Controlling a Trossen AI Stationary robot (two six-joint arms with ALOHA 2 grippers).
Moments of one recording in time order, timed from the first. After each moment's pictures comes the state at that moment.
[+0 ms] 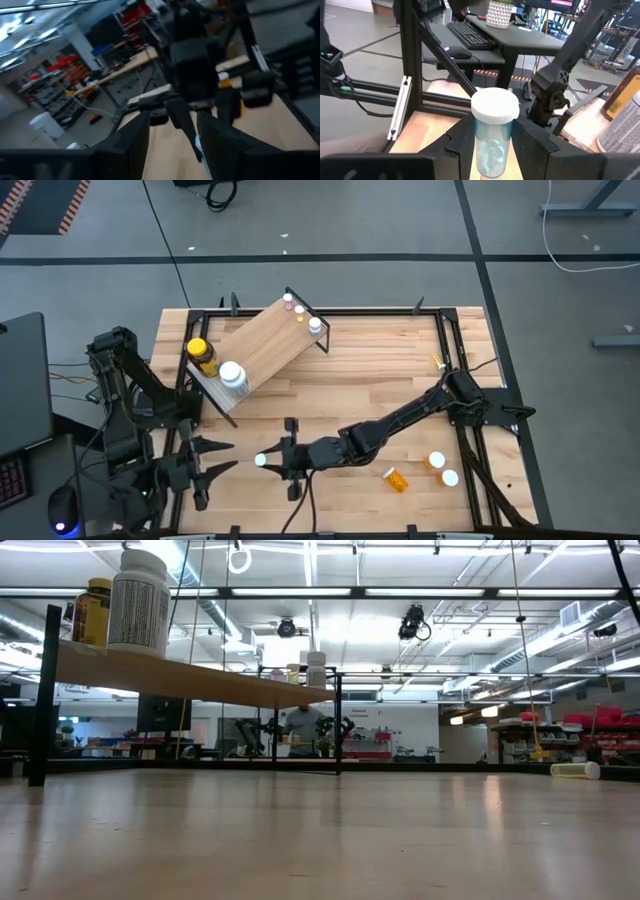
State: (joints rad) left arm -1.20 1.25 1.10 -0.40 -1.45 -0.13; right arm 0.41 2.11 1.70 0.22 0.38 -0.08
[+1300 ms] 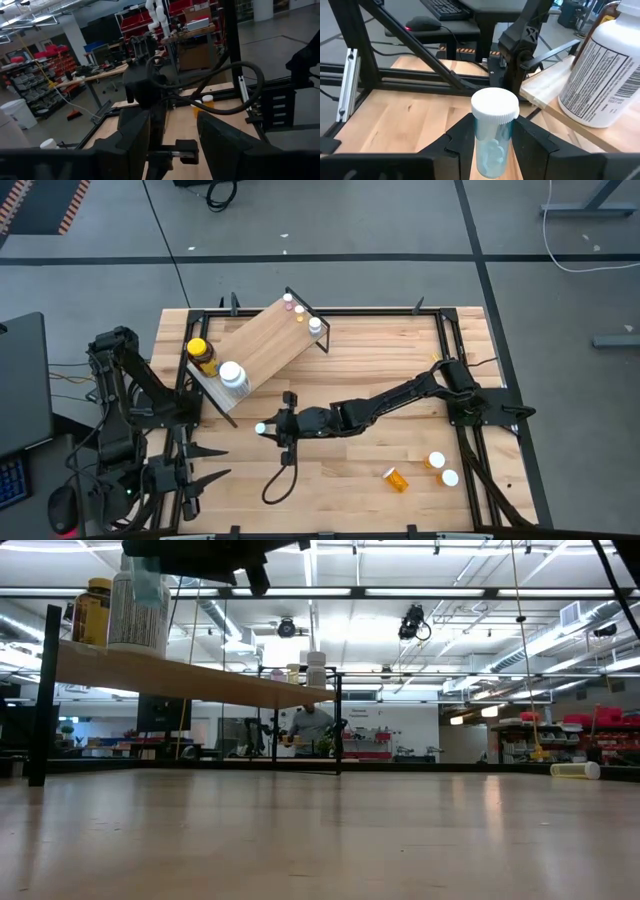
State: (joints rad) left arm -1.24 1.25 1.10 -0.18 -1.47 -0.12; right arm 0.26 2.11 1.61 0.22 0.29 -0.02
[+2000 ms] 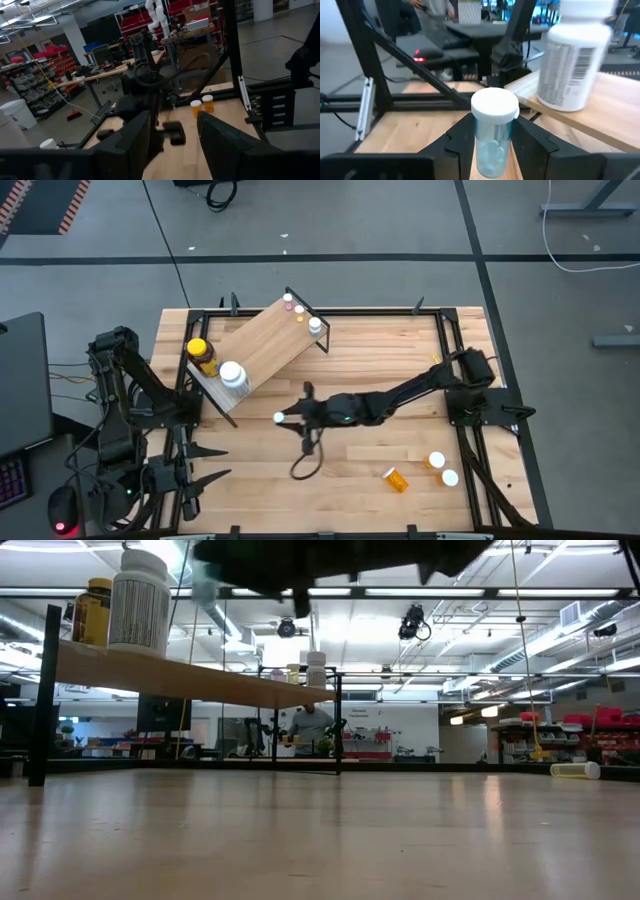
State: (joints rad) left arm -1.25 1.25 1.10 -0.18 -1.47 -0.12; right arm 0.21 1.95 1.23 0.61 0.22 0.05
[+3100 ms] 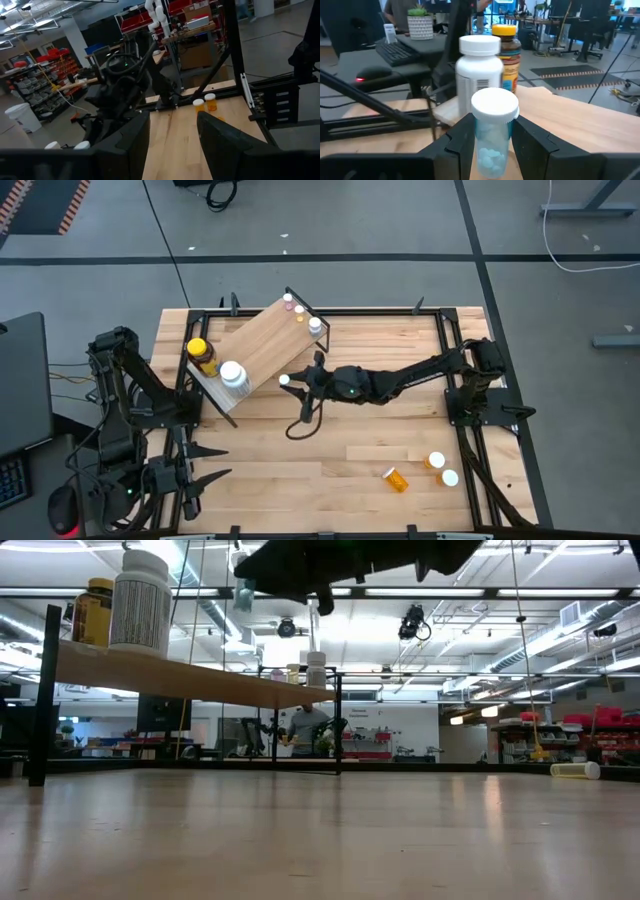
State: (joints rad) left arm -1.25 1.25 1.10 -0.18 -1.47 -0.09; right arm 0.08 1.83 1.20 0.56 0.31 0.03
